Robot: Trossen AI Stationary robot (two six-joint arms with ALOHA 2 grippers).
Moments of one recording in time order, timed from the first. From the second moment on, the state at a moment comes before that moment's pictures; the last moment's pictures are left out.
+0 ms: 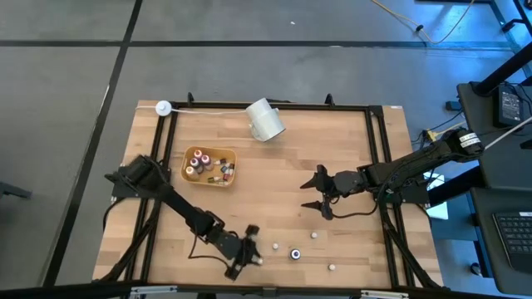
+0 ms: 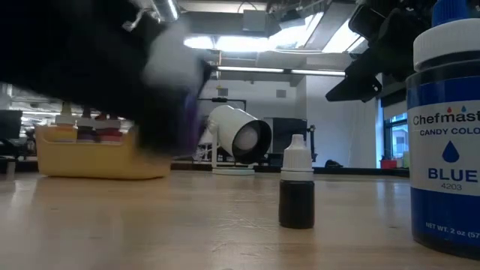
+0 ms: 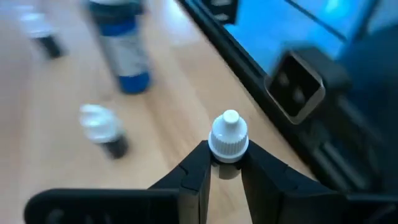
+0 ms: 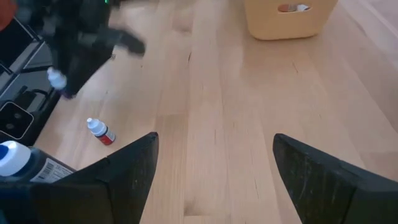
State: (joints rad) left arm -0.60 1.97 0.96 0.48 -0.14 -0.16; right arm 0.28 1.18 0.49 0.19 0.14 0.29
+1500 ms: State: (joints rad) left arm 0.08 1.58 0.96 -0.80 -0.26 -0.56; right arm 0.28 1.19 0.49 0.20 0.23 0.20
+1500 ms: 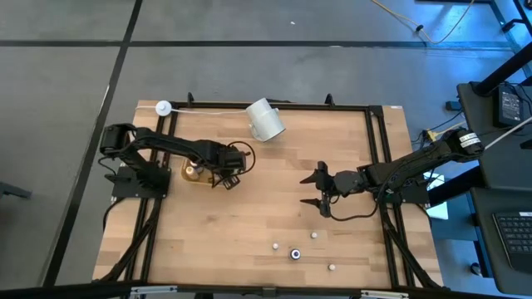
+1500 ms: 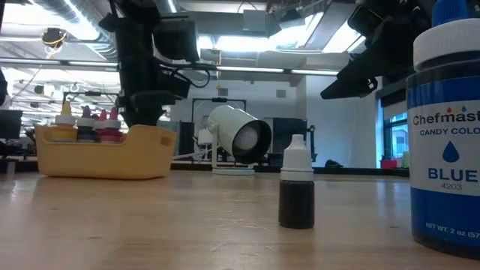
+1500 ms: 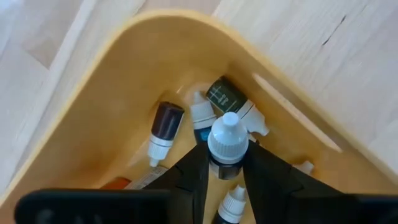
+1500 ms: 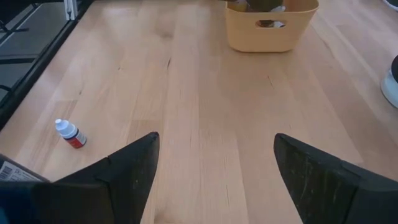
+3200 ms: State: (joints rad) left arm -0.49 1.93 1.10 0.29 -0.19 0.02; right arm 0.28 1.19 0.49 0.19 0.23 0.20
